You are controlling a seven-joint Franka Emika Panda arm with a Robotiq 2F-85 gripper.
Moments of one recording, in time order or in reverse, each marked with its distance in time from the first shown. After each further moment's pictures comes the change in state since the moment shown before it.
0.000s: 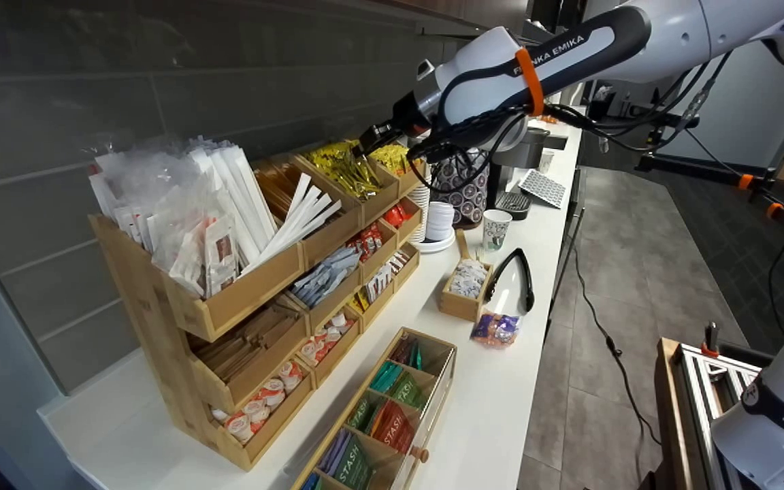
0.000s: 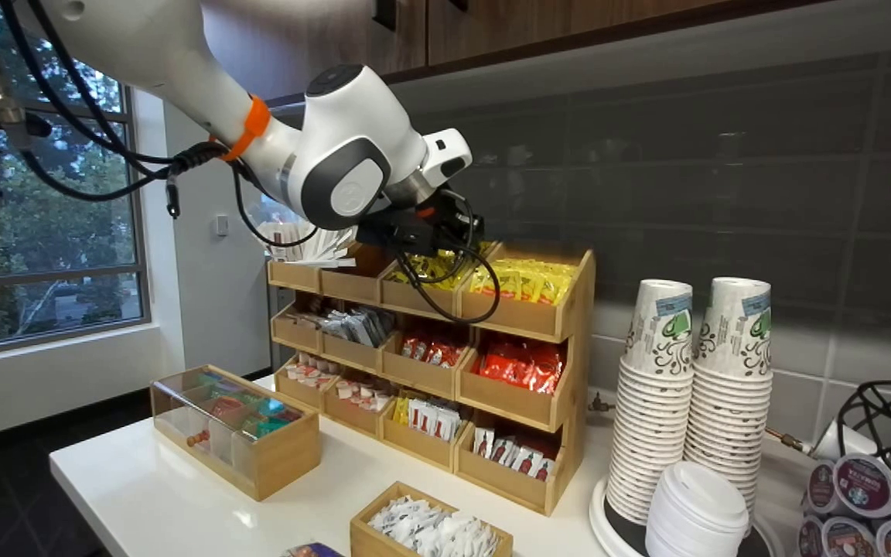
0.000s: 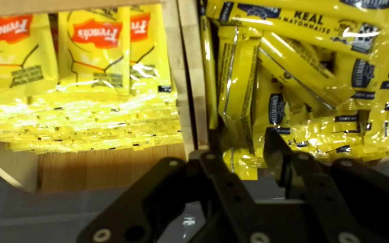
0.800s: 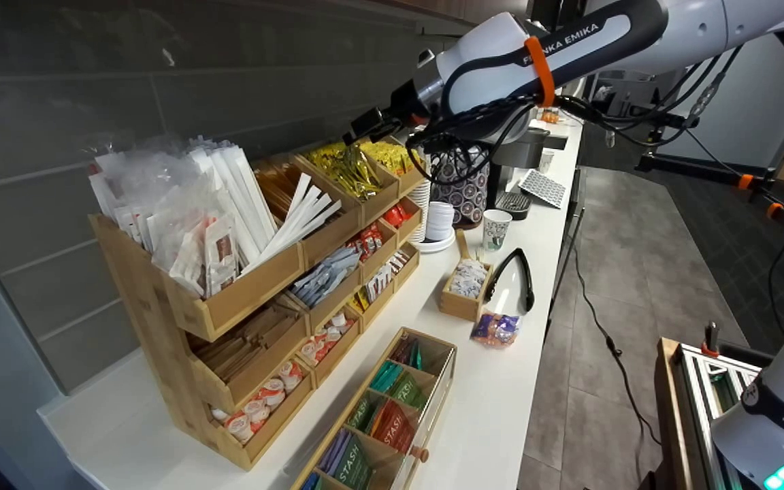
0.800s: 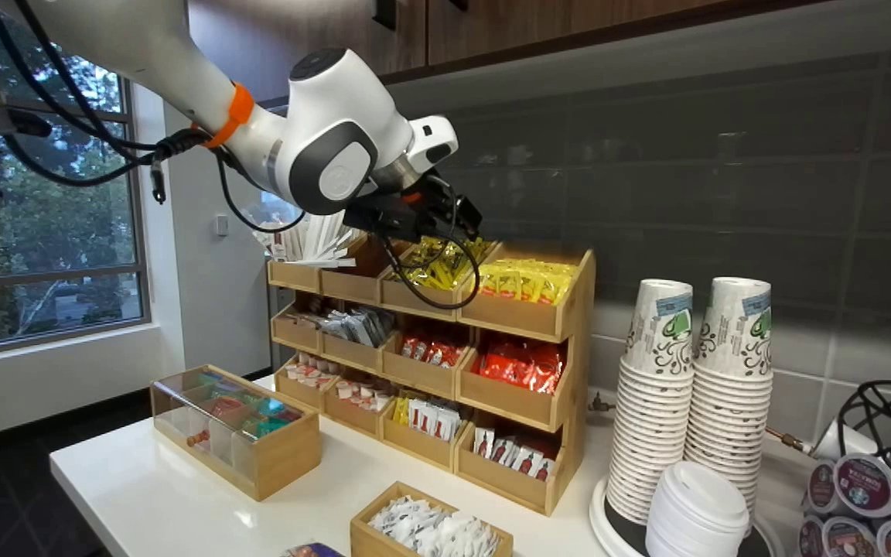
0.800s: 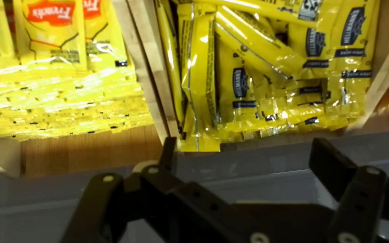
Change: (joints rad) arm 0.042 -0.038 -0.018 -0.008 -0.019 -0.002 0.089
